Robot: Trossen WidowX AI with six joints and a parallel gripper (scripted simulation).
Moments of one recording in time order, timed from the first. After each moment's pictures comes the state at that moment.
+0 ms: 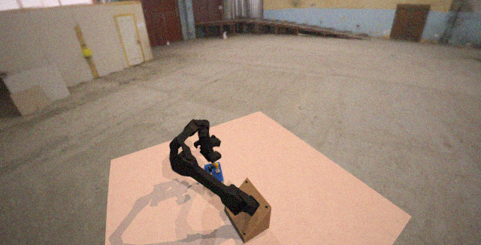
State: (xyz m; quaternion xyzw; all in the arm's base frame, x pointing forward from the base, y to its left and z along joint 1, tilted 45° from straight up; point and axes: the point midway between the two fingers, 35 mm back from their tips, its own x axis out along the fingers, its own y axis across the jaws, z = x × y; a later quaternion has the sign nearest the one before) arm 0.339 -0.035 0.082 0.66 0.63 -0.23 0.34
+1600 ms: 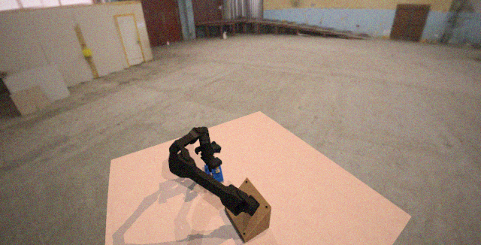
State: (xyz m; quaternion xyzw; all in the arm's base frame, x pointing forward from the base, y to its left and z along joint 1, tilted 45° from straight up) arm 0.344 -0.003 0.052 0.66 0.64 -0.22 0.34
